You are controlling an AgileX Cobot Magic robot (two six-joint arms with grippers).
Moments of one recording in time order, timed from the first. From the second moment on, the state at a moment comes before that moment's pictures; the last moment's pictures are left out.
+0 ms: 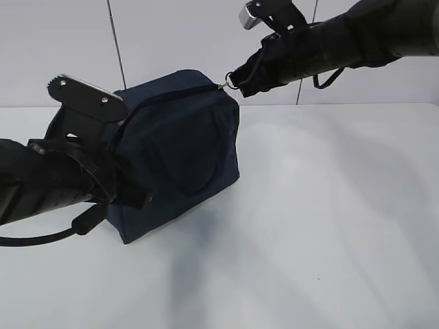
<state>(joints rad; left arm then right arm) -0.76 1.56 -0.71 -1.47 -0.44 1.34 0.24 2.02 -1.57 1.10 0.51 -1.49</state>
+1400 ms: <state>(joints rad) -0.70 1.56 -0.70 -1.43 -0.64 1.38 0.17 2.00 -1.58 0.94 1.16 -1.48</state>
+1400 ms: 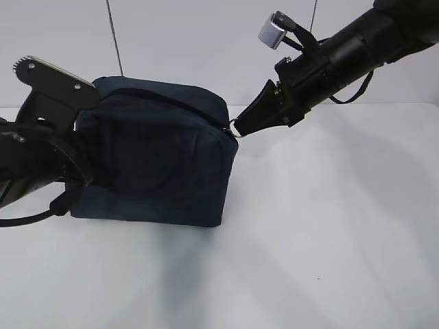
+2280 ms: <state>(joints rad) -0.69 1.33 -0.70 -1.14 -0.27 1.50 0.21 1.99 -1.58 0.99 1.19 -1.46</state>
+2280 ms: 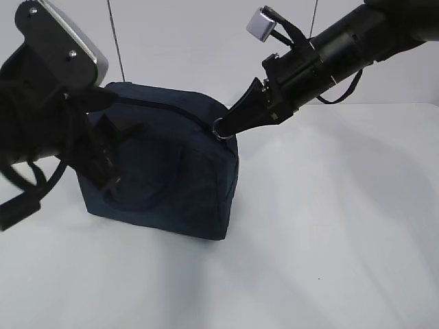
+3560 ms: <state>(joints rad) -0.68 1.61 -0.92 -0.33 0.04 1.51 0.21 1.99 -1.59 0.99 1.19 -1.45</state>
